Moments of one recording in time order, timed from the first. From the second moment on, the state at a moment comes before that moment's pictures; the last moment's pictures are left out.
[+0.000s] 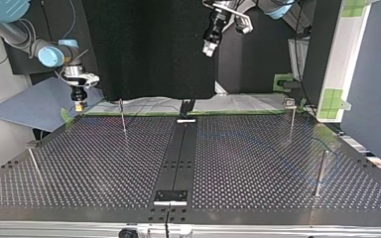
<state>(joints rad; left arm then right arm) -0.67 -1.85 -2.44 -1.99 -1.88 -1.83 1.52 -0.66 1.66 -0.99 1.13 1.56</state>
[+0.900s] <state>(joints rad) -0.66 -1.85 -2.44 -1.99 -1.88 -1.84 1.53 -0.85 1.66 -0.78 1.22 1.42</state>
